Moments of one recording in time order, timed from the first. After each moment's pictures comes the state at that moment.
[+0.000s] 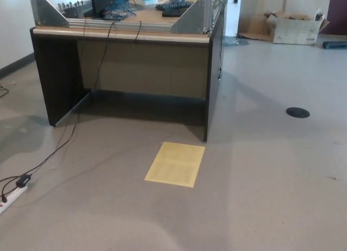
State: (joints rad) left_arm 0.08 0.49 0.08 0.80 0.18 -0.39 -0.01; right_arm -0.16 -0.30 0.06 0.94 -0.21 -0.26 -0.07
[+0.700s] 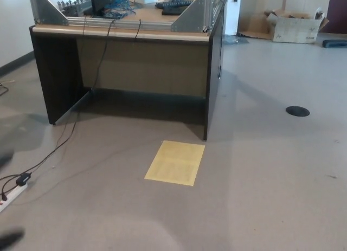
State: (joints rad) left_arm -0.17 0.77 0.26 0.10 0.00 -0.47 -0.17; right_arm -0.21 -0.31 0.09 1.00 -0.25 -0.45 -0.14
